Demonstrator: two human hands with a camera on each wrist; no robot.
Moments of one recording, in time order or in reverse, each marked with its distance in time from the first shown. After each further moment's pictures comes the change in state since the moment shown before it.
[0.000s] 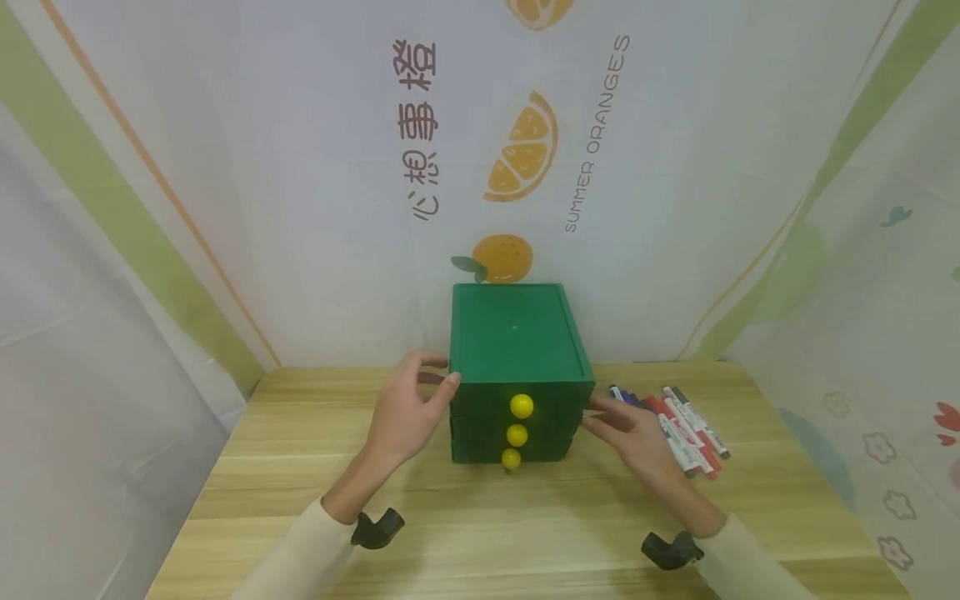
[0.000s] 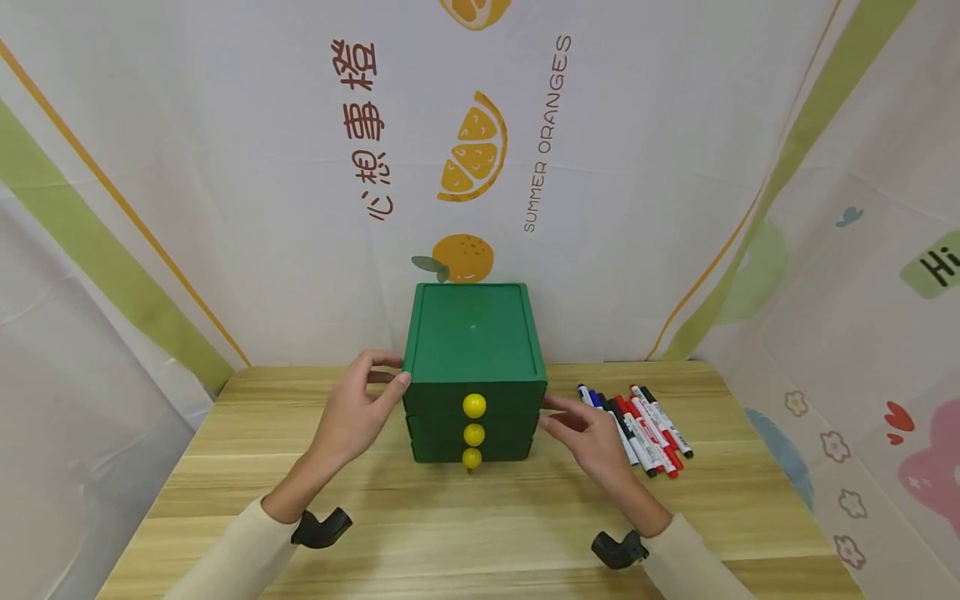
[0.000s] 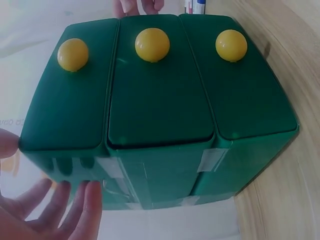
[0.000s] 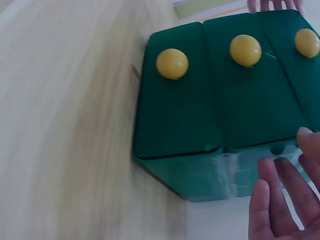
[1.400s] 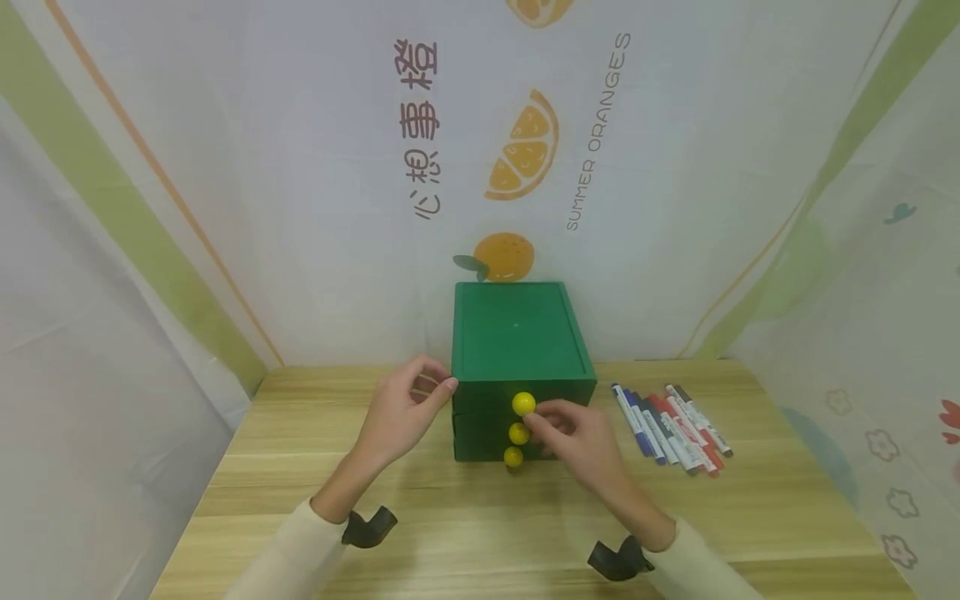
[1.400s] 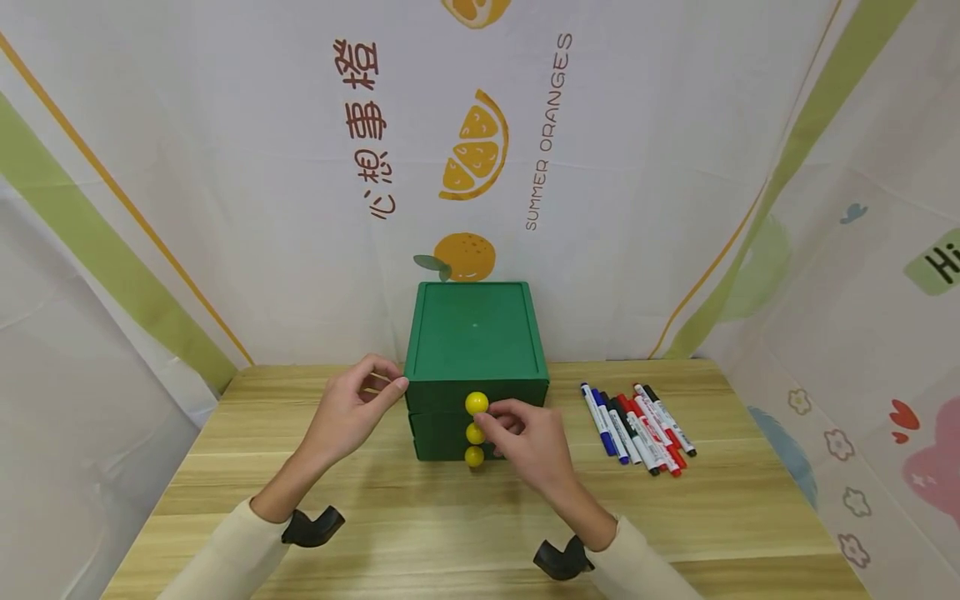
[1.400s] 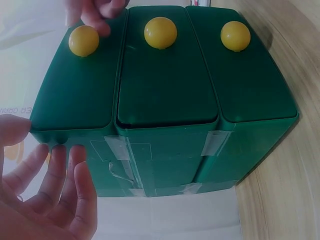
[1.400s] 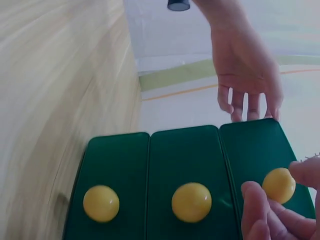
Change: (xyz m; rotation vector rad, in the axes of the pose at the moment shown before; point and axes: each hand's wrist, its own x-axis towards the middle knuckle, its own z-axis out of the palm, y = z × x) left_hand -0.002 -0.005 -0.013 -0.022 -0.047 0.079; right_hand -0.001 -0.080 0.071 -0.013 0.022 -0.070
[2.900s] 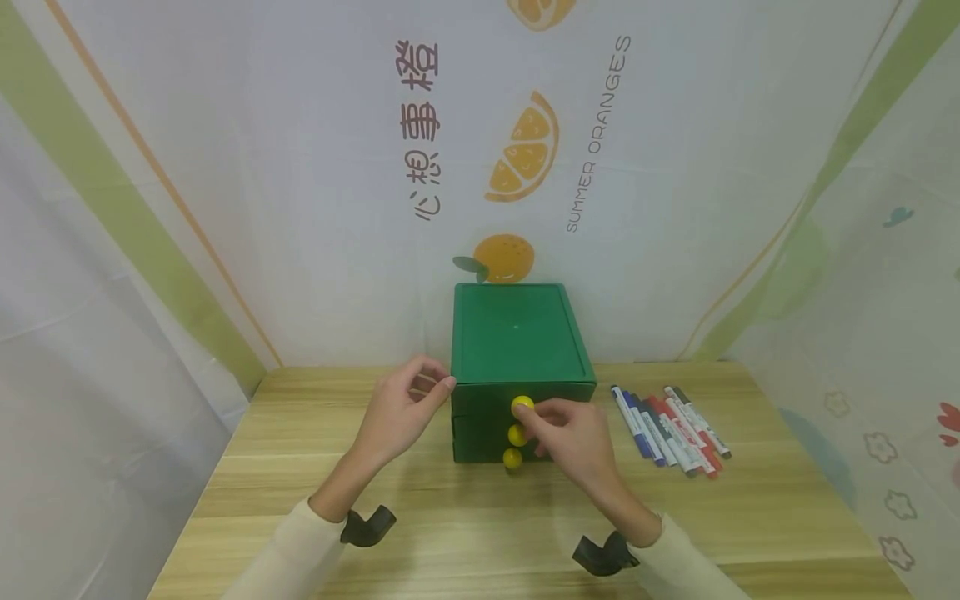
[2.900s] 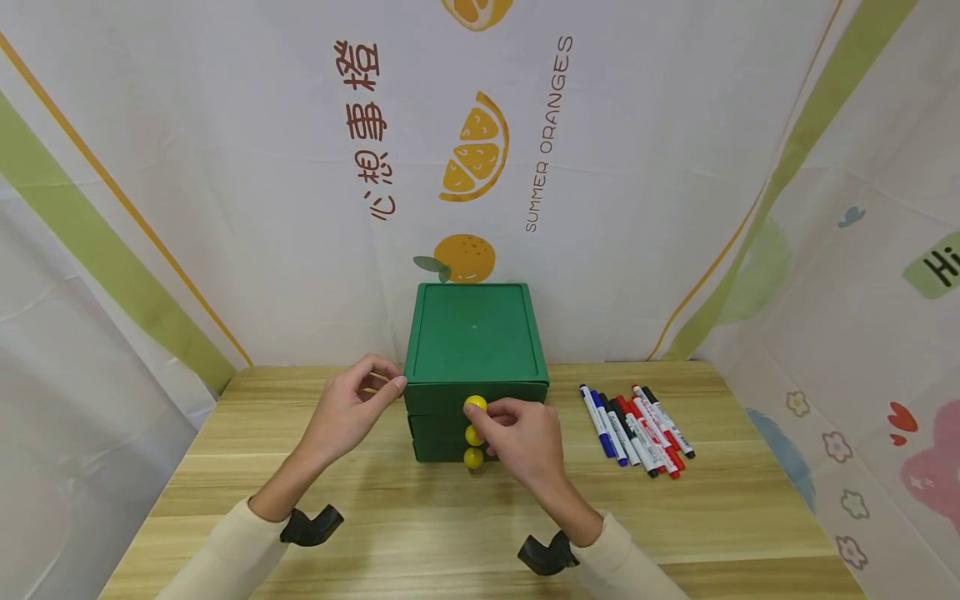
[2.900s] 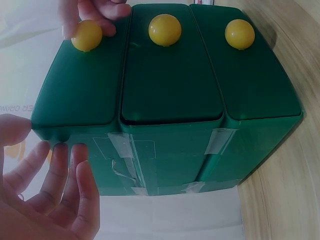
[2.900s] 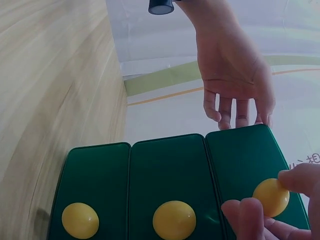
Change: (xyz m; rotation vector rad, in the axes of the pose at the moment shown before) left_hand 0.002 0.001 -0.002 -0.014 -0.007 -0.004; right_hand 0.006 -0.013 0.012 -0.065 0.101 0.148
